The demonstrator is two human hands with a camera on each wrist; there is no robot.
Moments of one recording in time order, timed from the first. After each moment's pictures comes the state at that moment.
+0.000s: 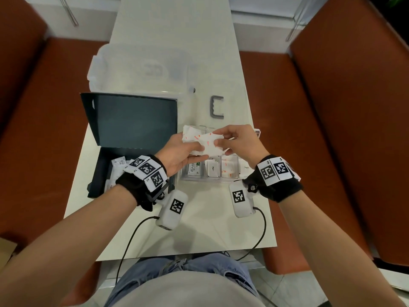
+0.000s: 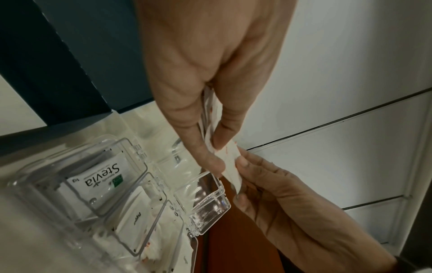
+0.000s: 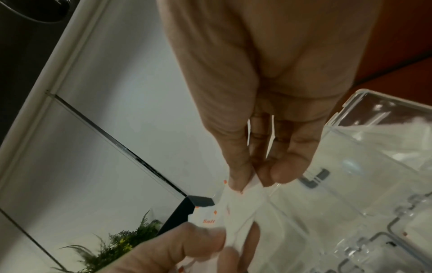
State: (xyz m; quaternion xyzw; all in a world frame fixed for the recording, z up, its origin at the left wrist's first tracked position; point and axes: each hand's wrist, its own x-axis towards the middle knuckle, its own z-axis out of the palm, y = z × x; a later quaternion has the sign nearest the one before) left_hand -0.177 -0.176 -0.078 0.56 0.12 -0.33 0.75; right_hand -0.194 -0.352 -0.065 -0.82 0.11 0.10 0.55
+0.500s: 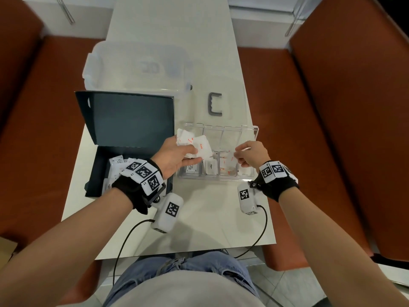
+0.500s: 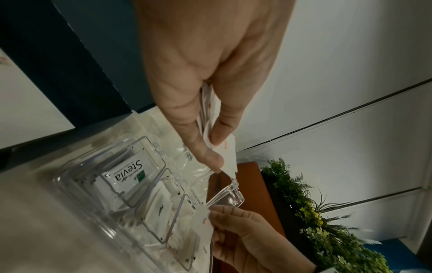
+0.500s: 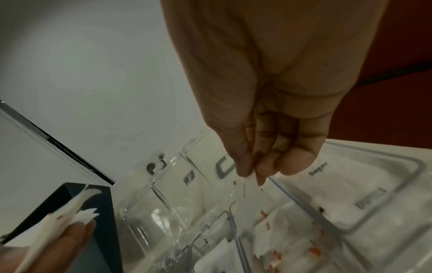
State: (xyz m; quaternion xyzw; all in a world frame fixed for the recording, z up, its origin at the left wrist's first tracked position) left_hand -0.185 -0.174 -0.084 0.57 0.16 -0.32 0.73; right_hand -0.201 -0.406 -0.132 -0.83 0.29 0.15 0.45
